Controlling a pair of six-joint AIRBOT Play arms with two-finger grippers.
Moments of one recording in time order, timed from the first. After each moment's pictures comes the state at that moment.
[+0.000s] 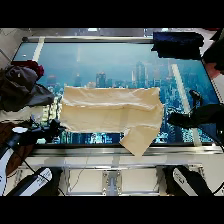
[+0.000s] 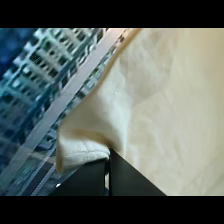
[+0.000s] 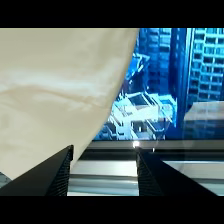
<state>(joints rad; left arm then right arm) 0.43 -1.06 0.34 0.68 -0.84 -1.35 -0.28 -0.88 0.74 1.87 -1.31 -1.70</state>
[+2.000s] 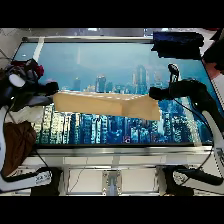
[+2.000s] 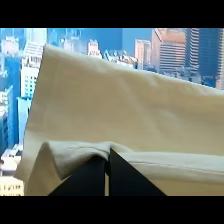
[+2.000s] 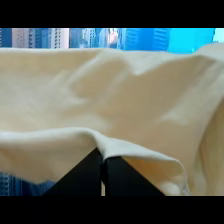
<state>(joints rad) 0.12 -1.41 1.24 1.21 -0.93 -1.41 0.03 -1.35 1.13 1.98 -0.90 -1.62</state>
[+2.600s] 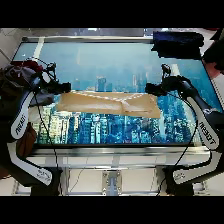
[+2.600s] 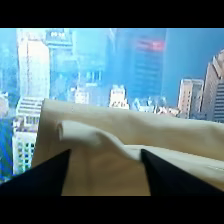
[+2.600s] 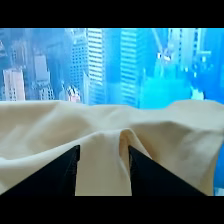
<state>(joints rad) 0.02 -1.74 1.44 1.38 -0.84 -1.55 0.02 -1.62 1.31 1.95 -0.81 -1.61</state>
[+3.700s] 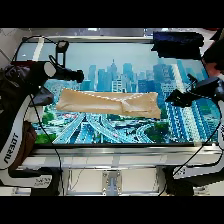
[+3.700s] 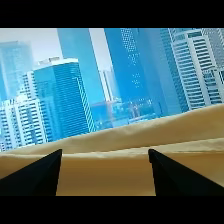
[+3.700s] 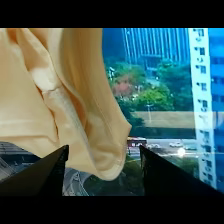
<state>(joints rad) -0.22 -1.48 1.44 1.38 -0.83 -1.40 -0.38 -1.56 1.25 2.13 -1.27 -1.86</state>
